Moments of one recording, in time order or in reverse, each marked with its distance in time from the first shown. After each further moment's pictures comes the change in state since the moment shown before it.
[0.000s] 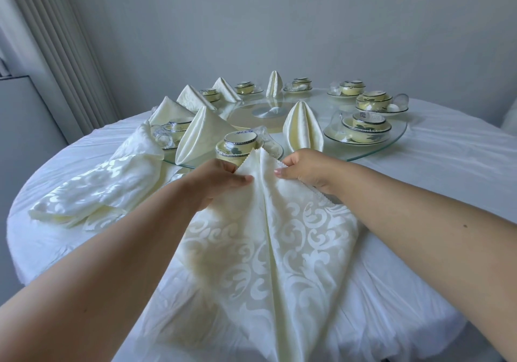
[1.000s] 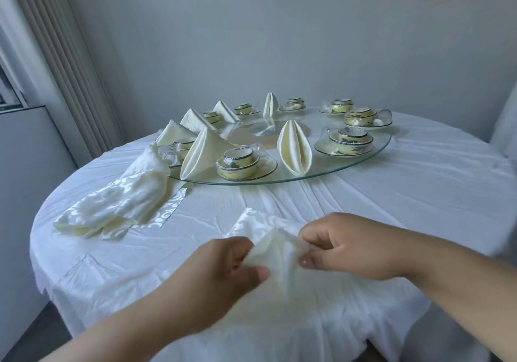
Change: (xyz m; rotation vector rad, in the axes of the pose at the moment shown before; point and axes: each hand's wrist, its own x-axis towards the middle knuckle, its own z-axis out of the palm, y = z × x) left_hand -0.185 -0.006 0.038 0.381 -0.064 0.373; right_hand -0.191 -0.024 -0.003 -0.239 -0.295 -0.247
